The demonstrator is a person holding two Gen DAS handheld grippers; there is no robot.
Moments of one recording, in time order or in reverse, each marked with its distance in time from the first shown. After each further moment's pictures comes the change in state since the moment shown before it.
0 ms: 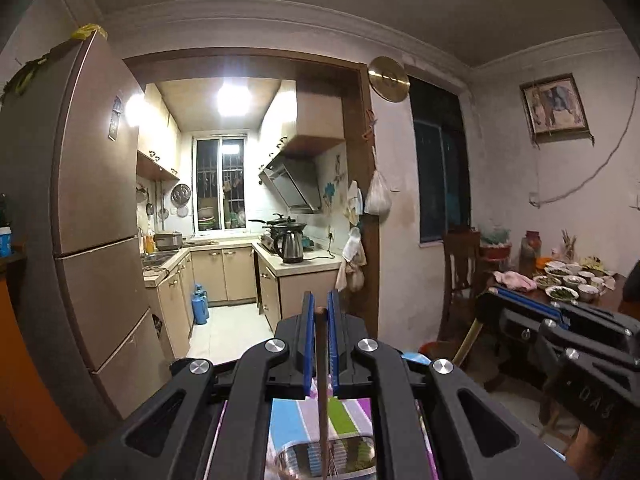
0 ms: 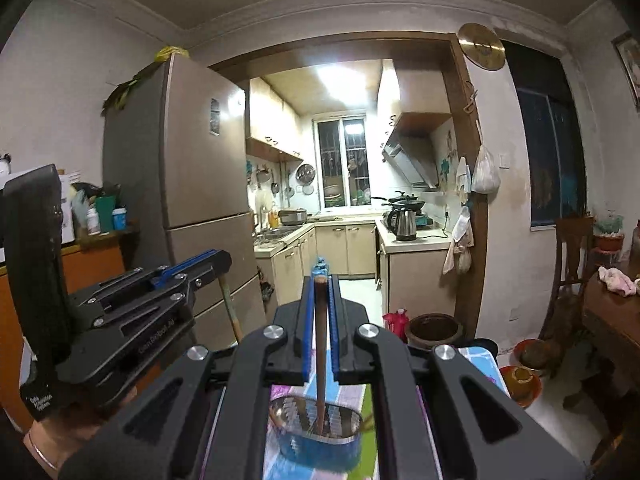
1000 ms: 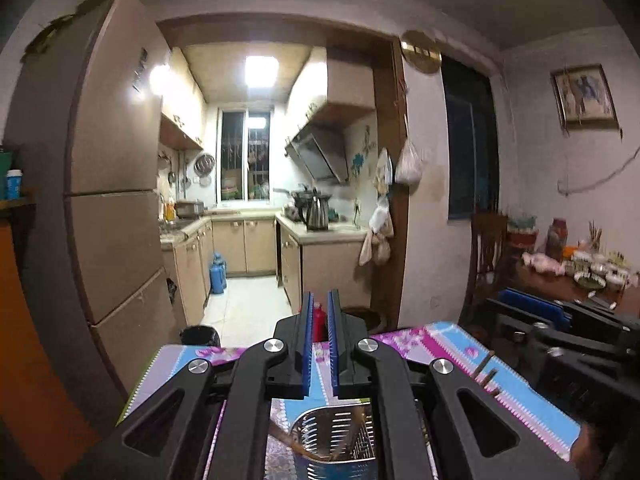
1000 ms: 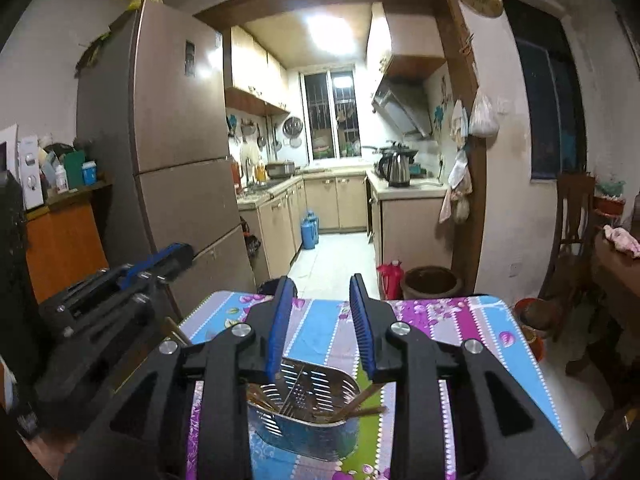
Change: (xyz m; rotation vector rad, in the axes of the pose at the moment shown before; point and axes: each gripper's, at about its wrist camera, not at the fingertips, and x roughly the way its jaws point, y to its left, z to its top) left arm 0.030 0.030 -0.083 -0.044 0.055 0.095; right arm 0.048 -0.010 -0.072 0.020 0.148 -0.024
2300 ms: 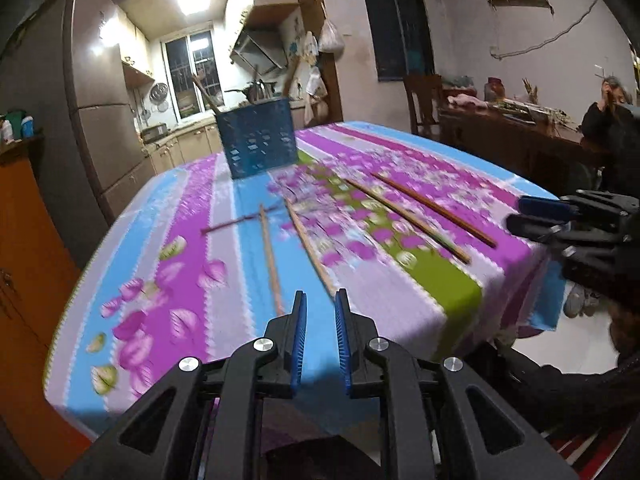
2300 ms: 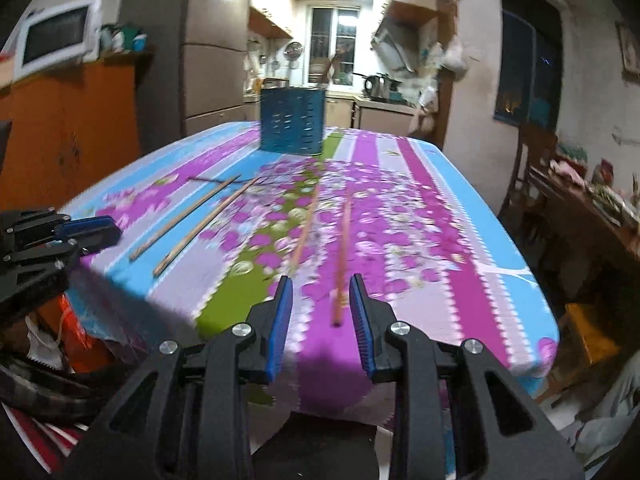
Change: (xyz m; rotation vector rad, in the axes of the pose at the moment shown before) left arm -0.323 -0.109 -0.283 0.206 0.422 -0.104; right arm -0.266 0.020 -0.318 -0.169 0.278 -0.089
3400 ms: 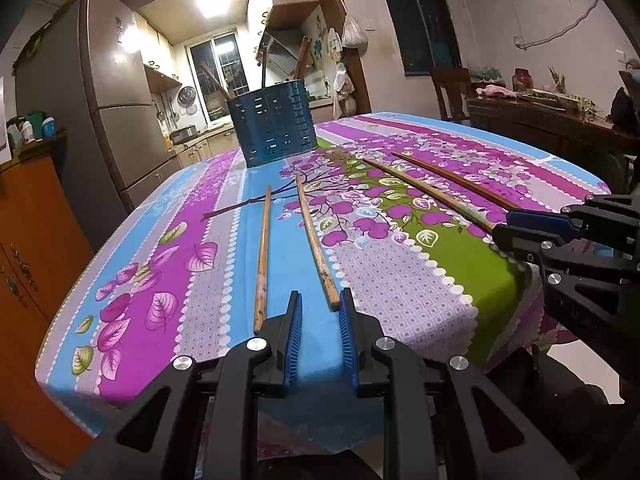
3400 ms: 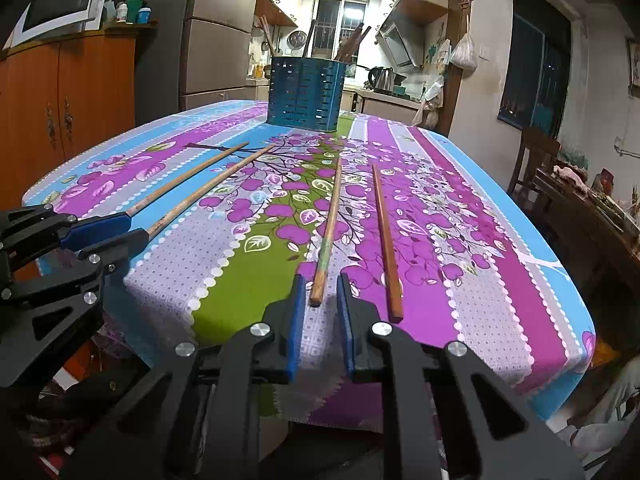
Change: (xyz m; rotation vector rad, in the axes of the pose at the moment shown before) left arm 0.043 -0.022 -0.017 -0.004 -0.013 0.143; right arm 0.040 0.020 -0.011 -0.016 0.027 -0.042
